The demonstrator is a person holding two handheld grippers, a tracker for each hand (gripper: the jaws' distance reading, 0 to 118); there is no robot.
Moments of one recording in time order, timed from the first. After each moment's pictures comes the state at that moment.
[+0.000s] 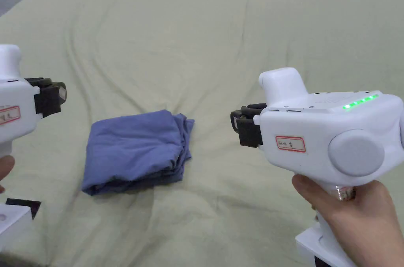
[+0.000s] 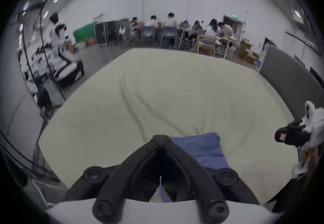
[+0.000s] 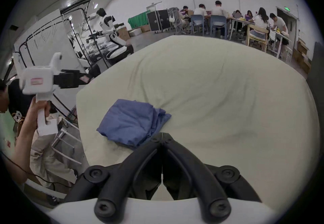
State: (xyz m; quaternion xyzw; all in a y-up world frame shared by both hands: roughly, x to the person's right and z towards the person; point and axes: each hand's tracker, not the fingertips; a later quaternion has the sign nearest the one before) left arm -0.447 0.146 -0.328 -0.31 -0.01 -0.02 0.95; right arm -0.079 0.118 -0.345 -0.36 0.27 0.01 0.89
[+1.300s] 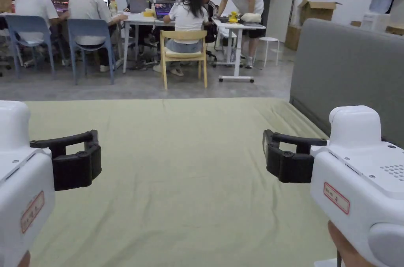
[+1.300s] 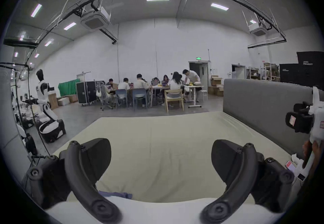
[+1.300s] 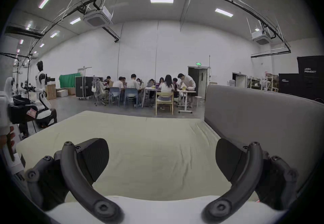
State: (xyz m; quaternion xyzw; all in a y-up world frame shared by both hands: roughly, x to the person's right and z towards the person) left arm -0.153 0.285 -0.257 -0.06 -0.08 -0.05 0.99; right arm 0.205 0.275 -0.186 -0.05 -0.10 0.02 0.99
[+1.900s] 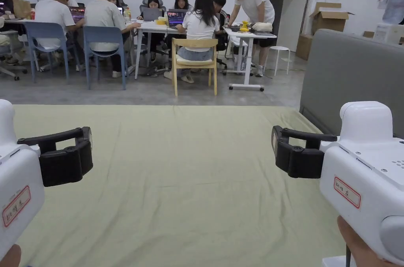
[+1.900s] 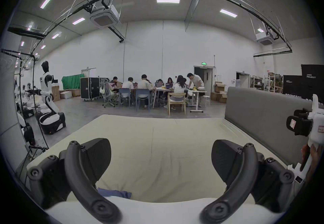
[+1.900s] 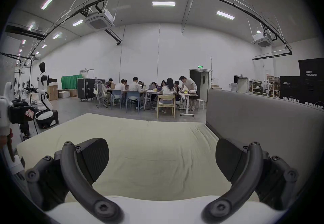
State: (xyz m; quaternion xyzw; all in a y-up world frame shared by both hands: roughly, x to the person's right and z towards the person) left arm -0.176 0.296 -0.247 -0.06 -0.08 0.00 1.00; right arm 0.201 0.293 -0.184 -0.03 -0.09 0.02 1.00
